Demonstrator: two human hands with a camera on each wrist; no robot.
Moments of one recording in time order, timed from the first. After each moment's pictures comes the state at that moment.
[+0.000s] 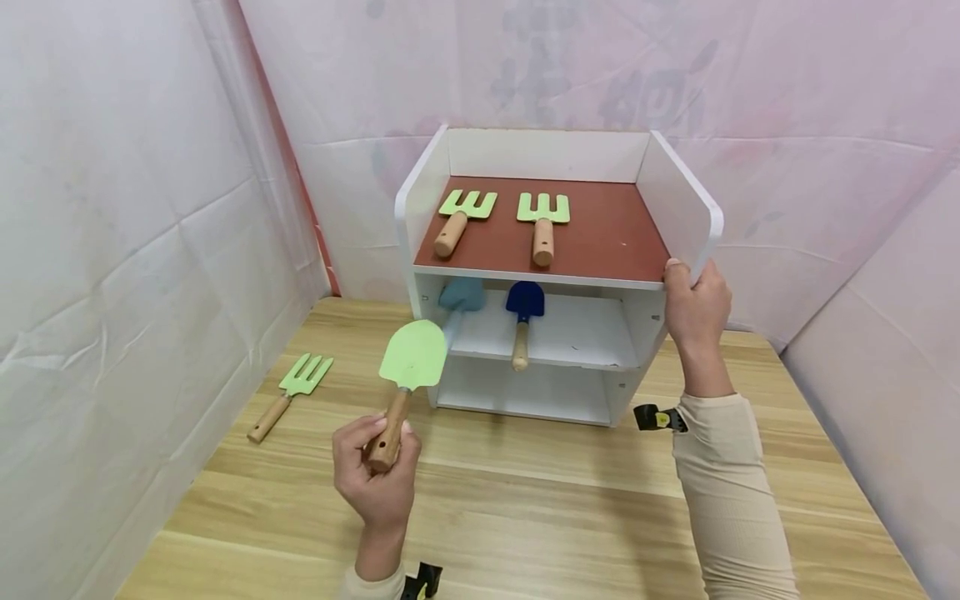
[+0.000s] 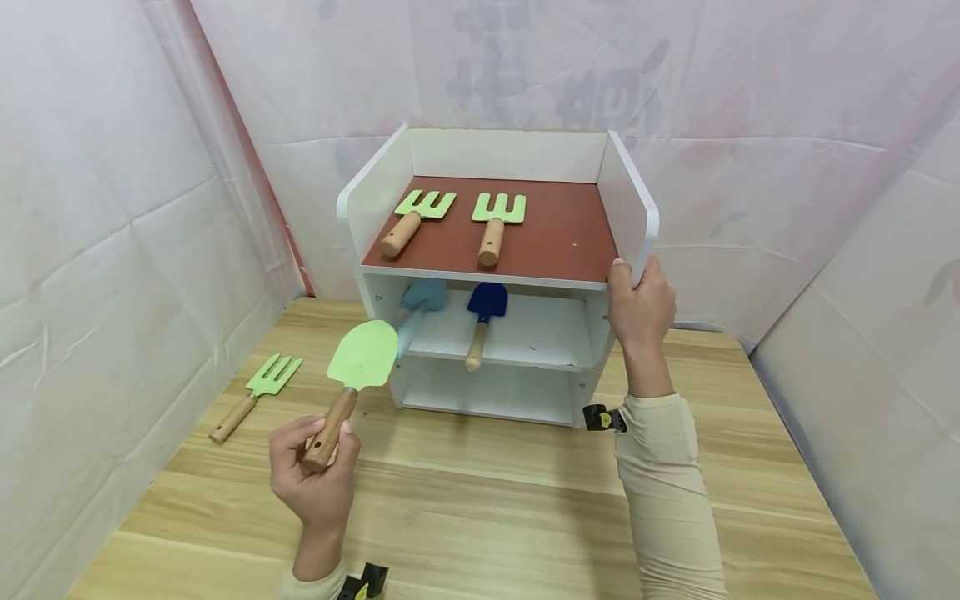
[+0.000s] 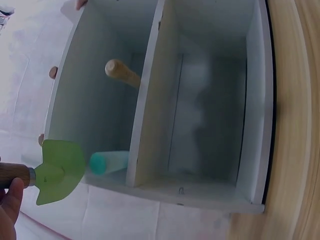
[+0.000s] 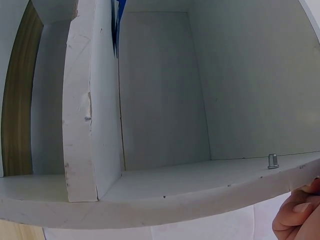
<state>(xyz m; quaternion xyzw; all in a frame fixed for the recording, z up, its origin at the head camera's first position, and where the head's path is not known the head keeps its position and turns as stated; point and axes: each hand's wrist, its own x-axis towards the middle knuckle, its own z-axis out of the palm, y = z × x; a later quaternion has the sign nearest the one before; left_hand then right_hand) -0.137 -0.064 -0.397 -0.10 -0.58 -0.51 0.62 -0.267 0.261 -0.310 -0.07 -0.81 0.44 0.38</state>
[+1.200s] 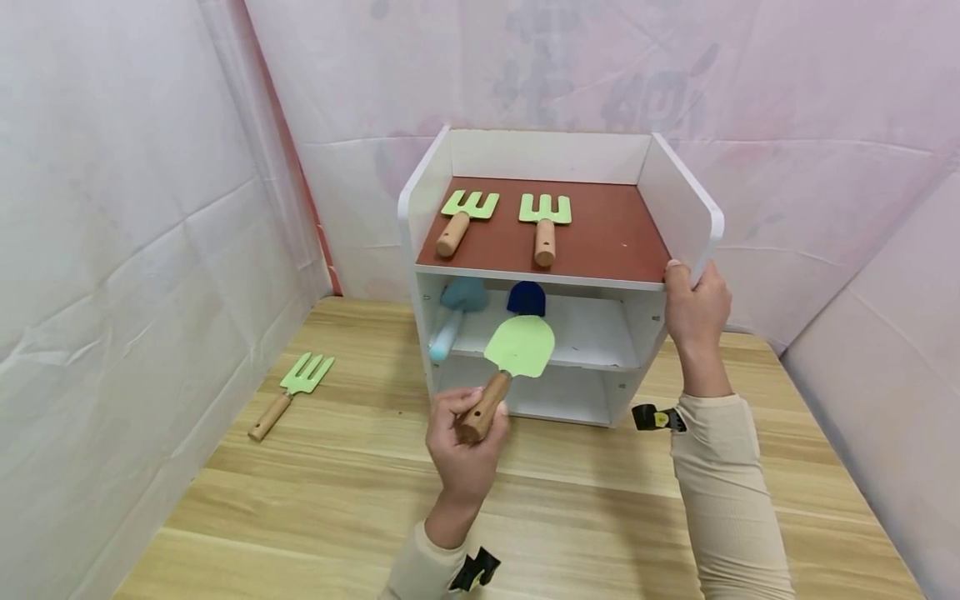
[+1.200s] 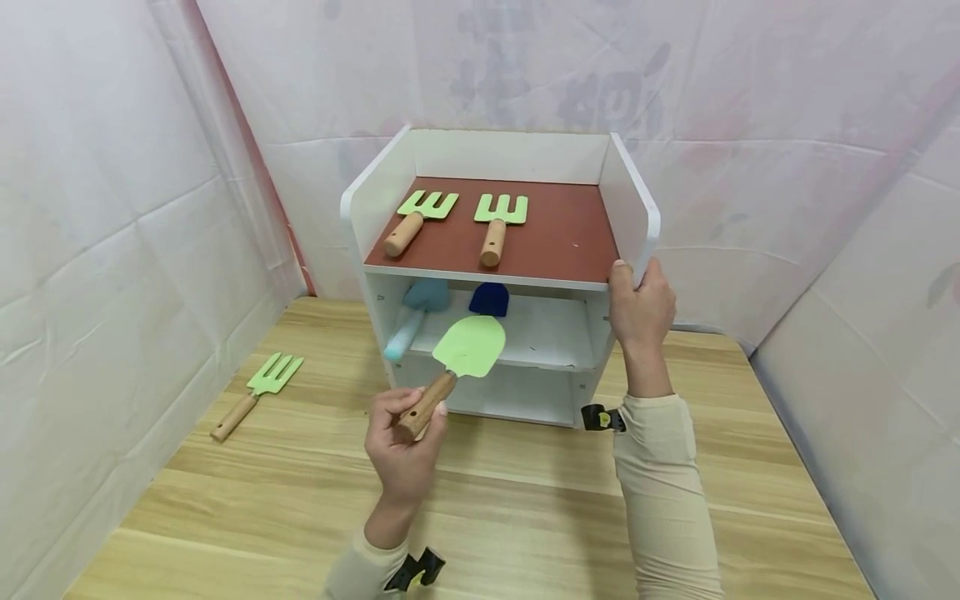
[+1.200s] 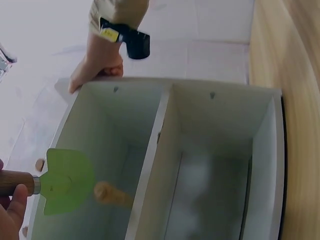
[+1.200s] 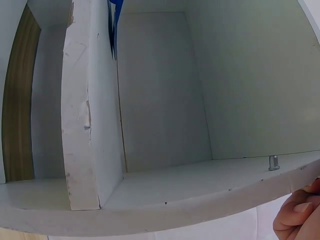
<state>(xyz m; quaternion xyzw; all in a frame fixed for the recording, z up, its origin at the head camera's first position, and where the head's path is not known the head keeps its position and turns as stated) -0.159 0.008 -0.406 -0.20 -0.58 -0.62 0.50 -0.268 0.260 -0.310 -0.08 -0.80 0.45 0.38</state>
